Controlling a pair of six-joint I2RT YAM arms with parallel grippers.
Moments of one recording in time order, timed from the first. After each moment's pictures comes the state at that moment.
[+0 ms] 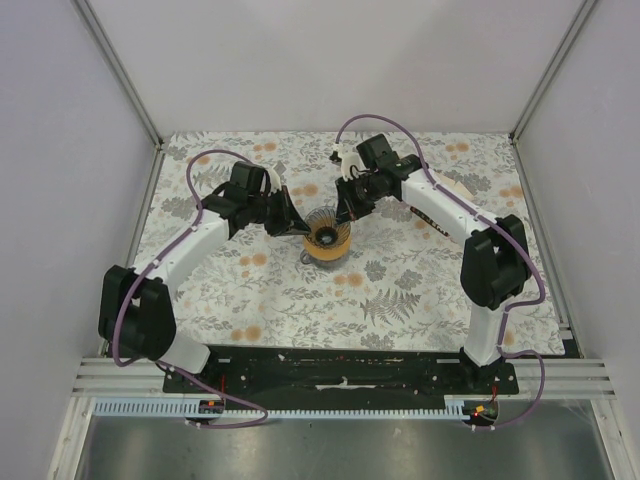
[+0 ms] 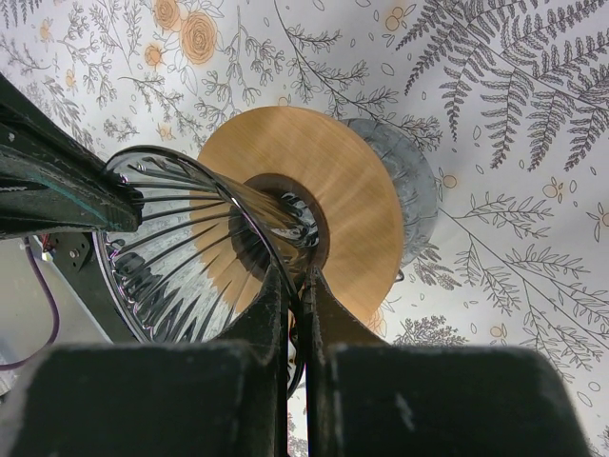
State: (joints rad) left arm -0.39 1.50 1.14 -0.47 0.50 -0.60; right arm 0.52 1.91 1.66 -0.74 -0.52 0.07
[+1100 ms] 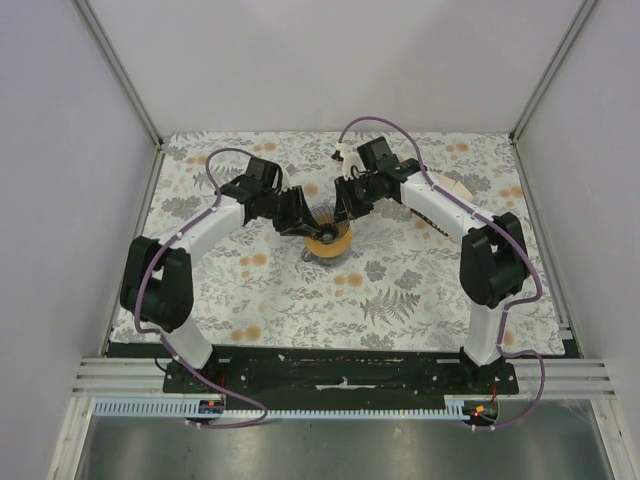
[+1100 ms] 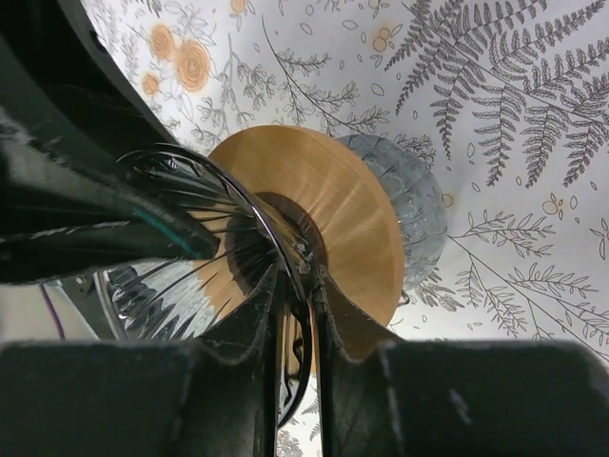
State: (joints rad) left arm -0.38 1.67 1.24 -0.48 0.51 -0.57; right arm 0.50 1.91 1.61 -0.64 -0.52 0.16
